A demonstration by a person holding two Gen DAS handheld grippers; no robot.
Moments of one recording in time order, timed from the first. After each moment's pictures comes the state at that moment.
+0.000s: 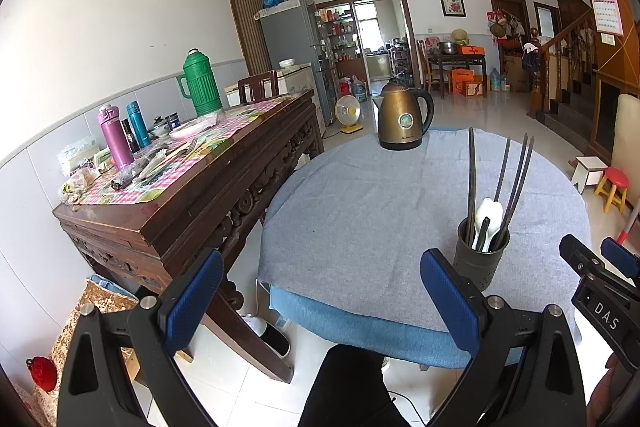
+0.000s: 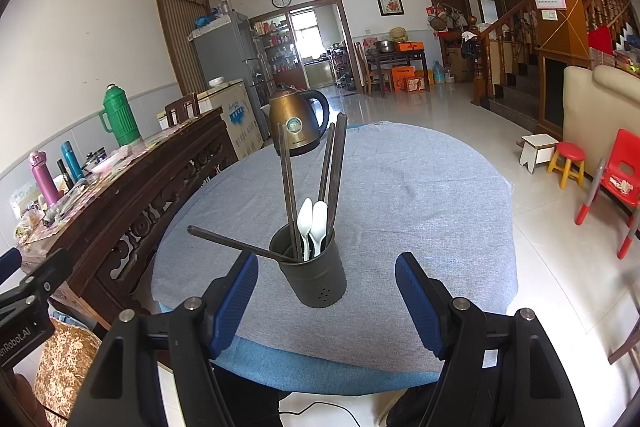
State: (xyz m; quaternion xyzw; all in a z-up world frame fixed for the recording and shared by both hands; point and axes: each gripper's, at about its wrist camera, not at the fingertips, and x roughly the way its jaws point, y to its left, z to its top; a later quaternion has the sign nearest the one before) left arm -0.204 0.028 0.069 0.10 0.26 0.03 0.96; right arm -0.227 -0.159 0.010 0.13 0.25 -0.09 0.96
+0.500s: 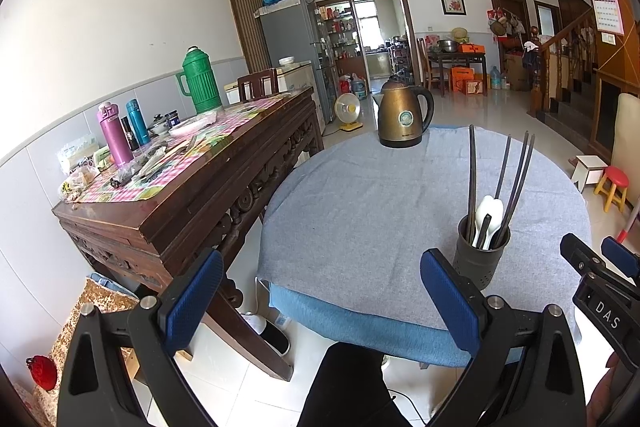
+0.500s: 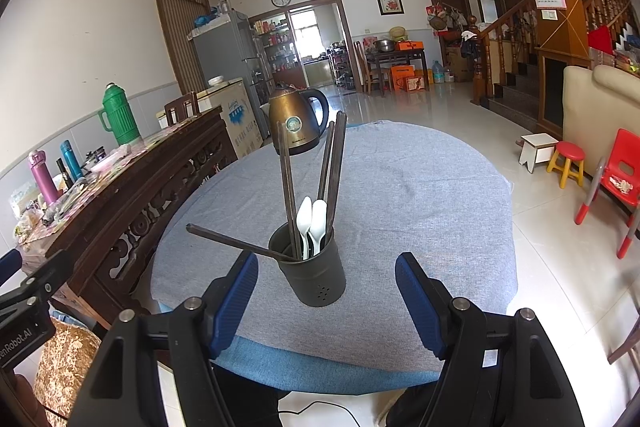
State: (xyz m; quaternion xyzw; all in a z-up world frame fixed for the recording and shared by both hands) left arm -0.203 0.028 0.069 0.10 0.26 0.03 0.96; right arm -0.227 -0.160 0.011 0.13 0.25 -0.09 0.96
